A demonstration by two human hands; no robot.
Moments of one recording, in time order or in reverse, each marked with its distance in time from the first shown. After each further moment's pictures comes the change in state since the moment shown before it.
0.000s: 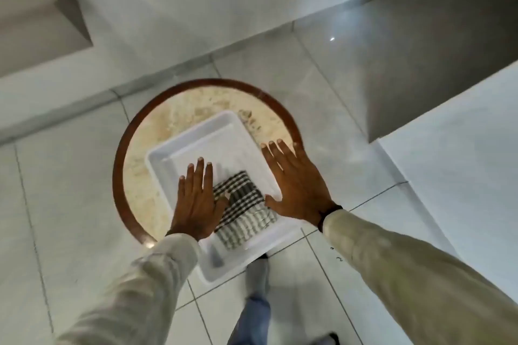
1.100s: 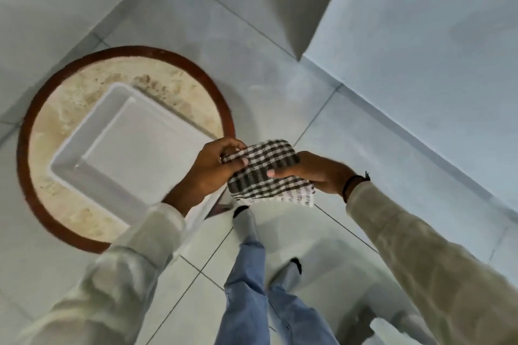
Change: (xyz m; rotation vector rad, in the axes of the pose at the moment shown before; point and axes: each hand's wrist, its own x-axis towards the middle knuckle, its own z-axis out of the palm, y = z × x) left_hand -0.021 0.157 0.038 -0.703 -0.467 0.210; right_hand -0.190 0.062 0.052 1.666 -0.405 0.898
